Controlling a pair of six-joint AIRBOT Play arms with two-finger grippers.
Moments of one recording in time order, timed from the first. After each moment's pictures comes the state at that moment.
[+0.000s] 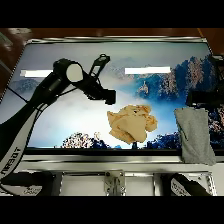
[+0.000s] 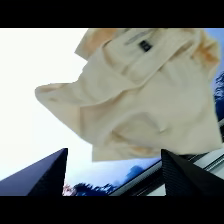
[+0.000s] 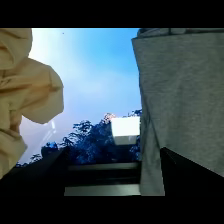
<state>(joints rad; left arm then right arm) -0.57 -1.57 1.72 1.26 -1.33 -1.67 -0.19 -1.13 1.36 -1.51 1.53 1.42</state>
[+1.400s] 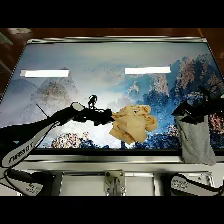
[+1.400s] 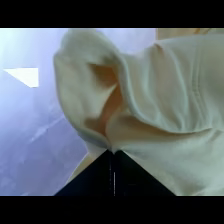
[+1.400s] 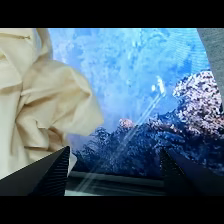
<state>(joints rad) -0.50 -1.68 1.02 0.37 -0.71 -1.38 -0.44 -1.37 1.10 -1.11 1.40 1.31</state>
